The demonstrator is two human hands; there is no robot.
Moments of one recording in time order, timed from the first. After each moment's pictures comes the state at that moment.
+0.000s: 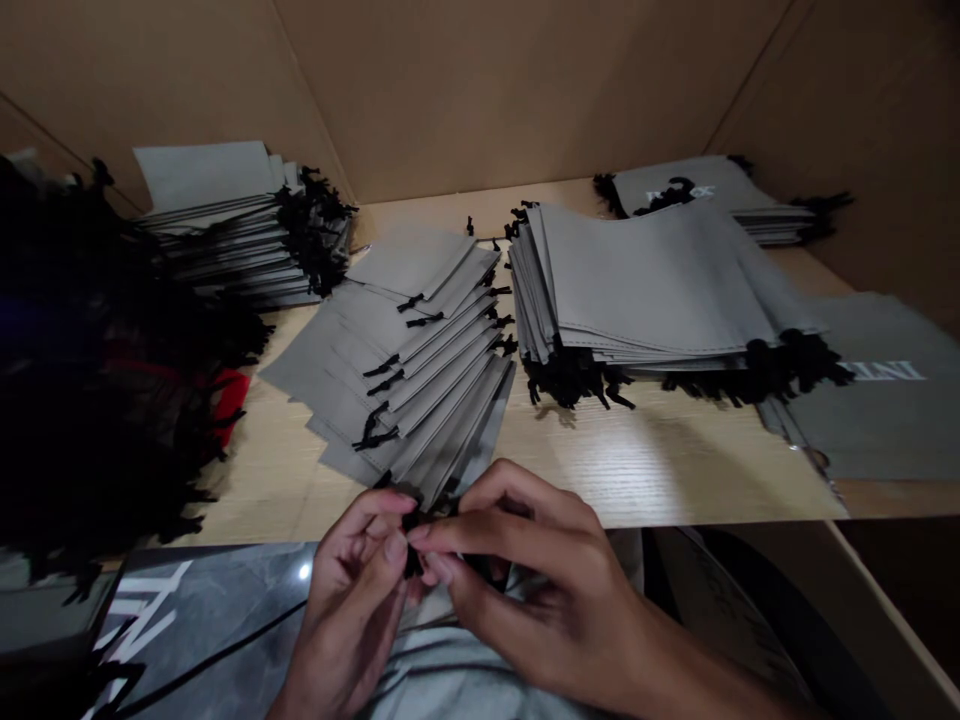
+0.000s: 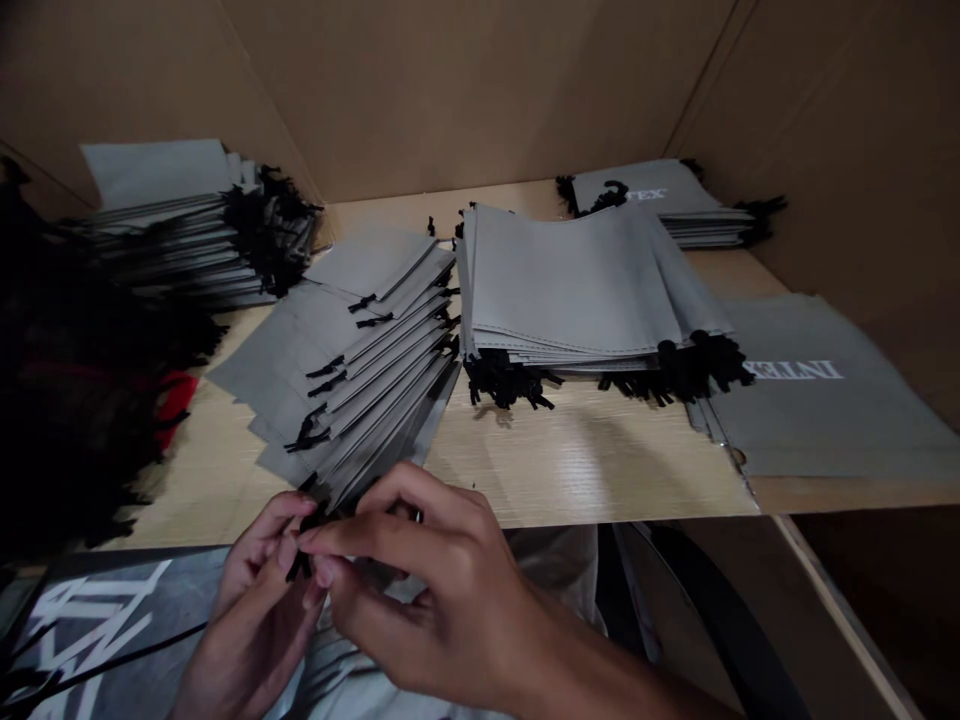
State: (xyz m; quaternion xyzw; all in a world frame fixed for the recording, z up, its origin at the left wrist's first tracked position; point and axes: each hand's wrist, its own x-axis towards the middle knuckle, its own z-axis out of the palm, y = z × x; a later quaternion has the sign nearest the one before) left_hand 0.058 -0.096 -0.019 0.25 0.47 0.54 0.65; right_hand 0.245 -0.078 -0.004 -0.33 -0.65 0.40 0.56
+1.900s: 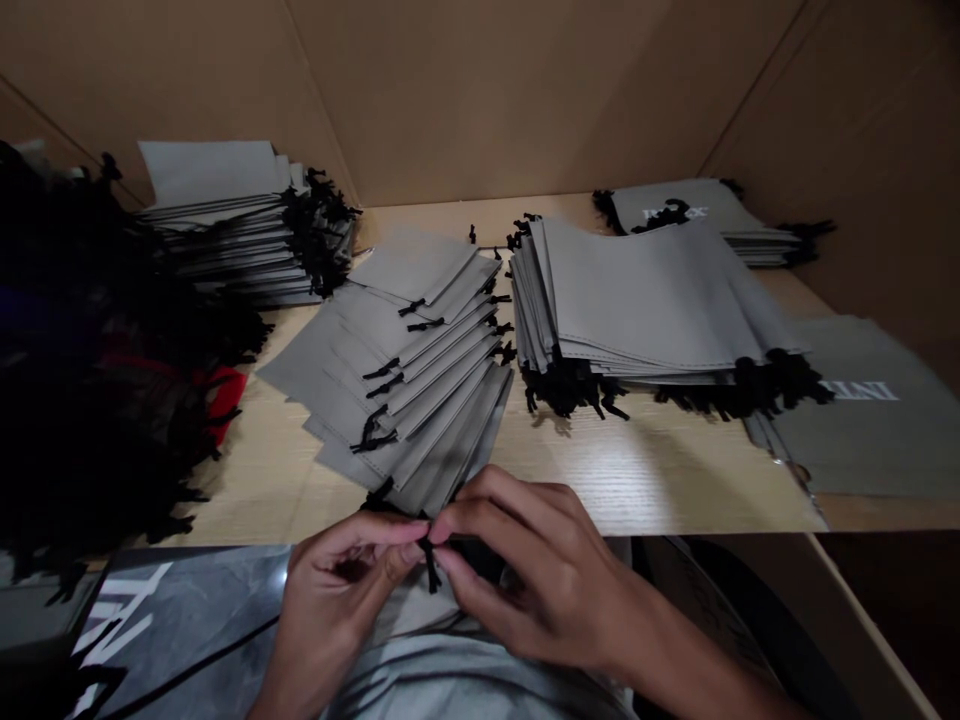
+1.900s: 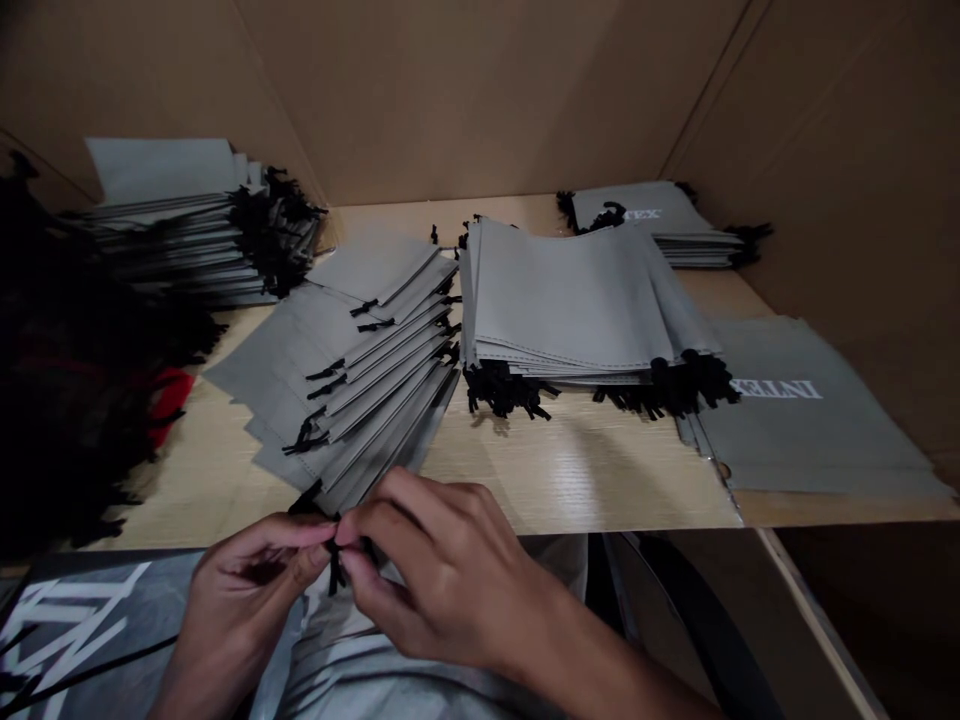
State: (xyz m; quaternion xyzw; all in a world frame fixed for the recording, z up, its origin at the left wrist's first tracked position) left_hand 0.034 -0.092 -0.029 0.51 0.59 0.43 0.45; right_hand 0.258 -0.071 -0.011 -0.35 -0.80 0.23 0.43
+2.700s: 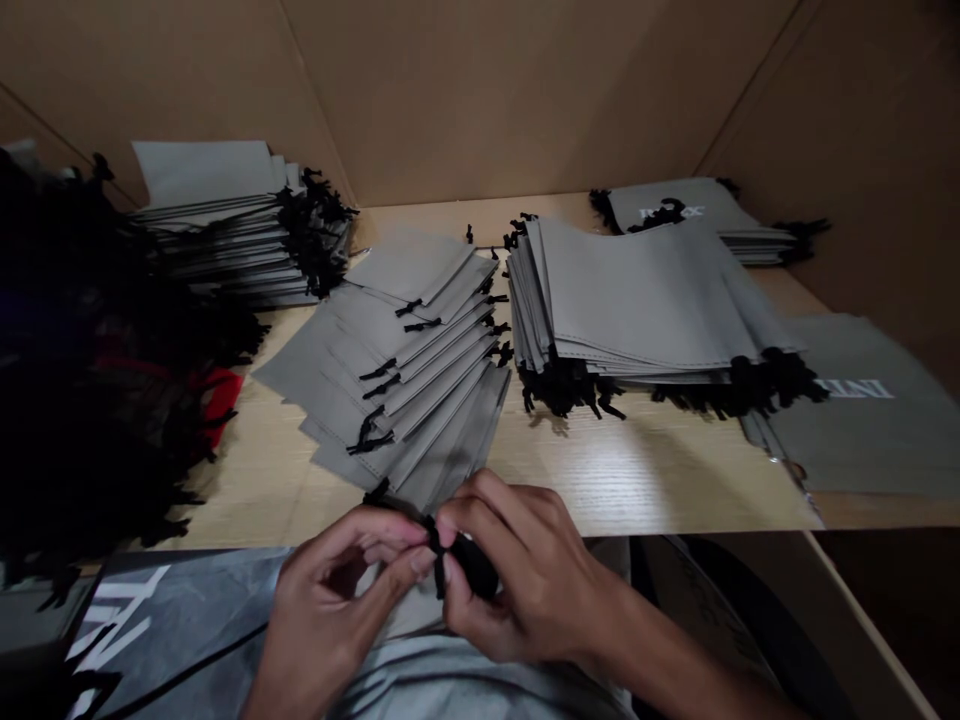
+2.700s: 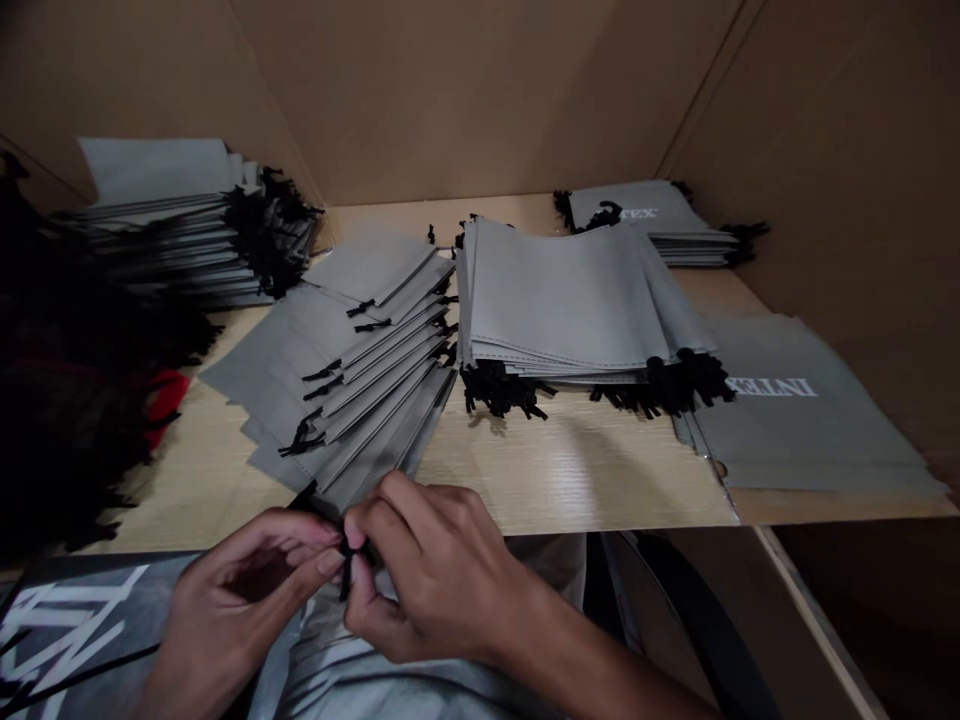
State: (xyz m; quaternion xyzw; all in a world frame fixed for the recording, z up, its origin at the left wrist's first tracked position) left_hand 0.055 -0.094 -0.003 0.50 0.61 0.43 0.44; right_hand 0.247 -0.073 -0.035 -0.36 -0.81 0.14 0.44
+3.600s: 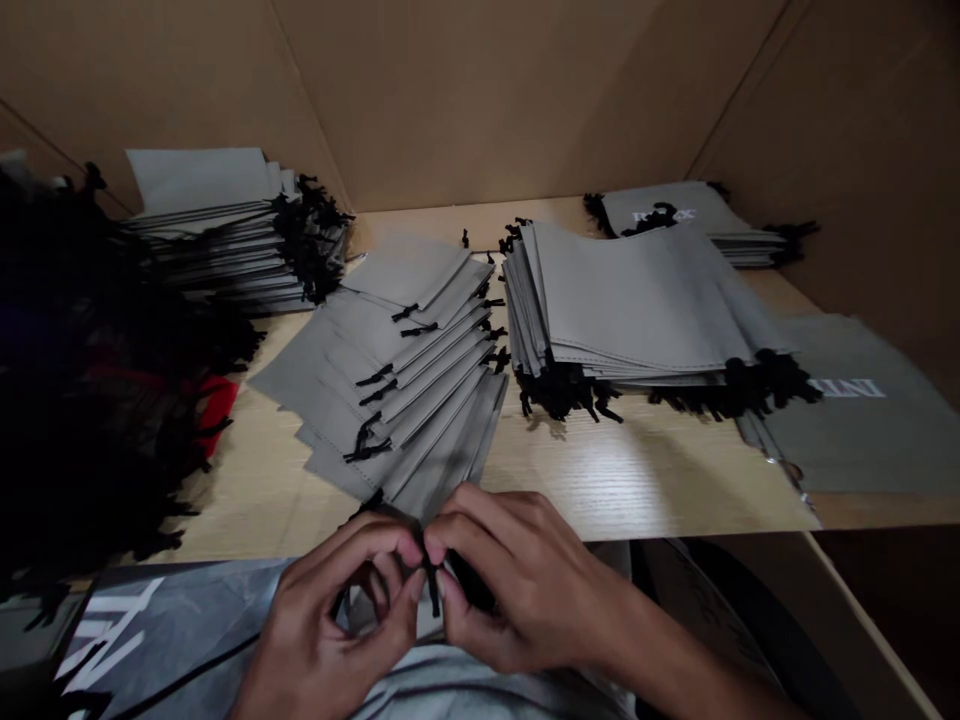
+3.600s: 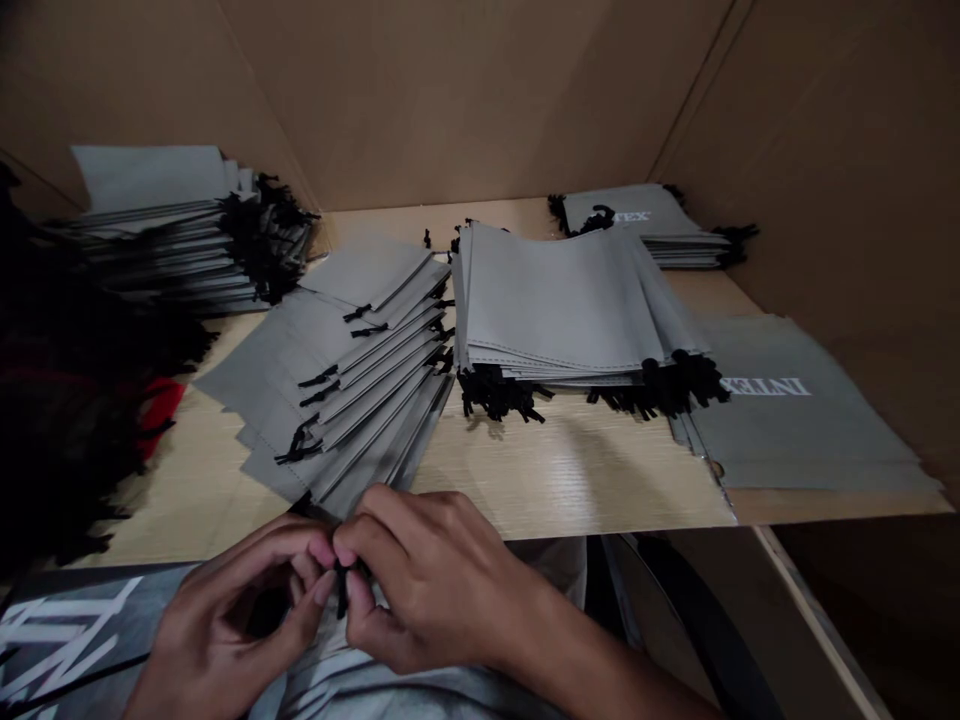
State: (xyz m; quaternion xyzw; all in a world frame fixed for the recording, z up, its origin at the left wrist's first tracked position) left_hand 0.039 -0.088 -0.003 0.69 0.52 0.36 0.35; right_hand 0.251 -0.067 -0.030 -0.33 -0.84 0.18 0.39
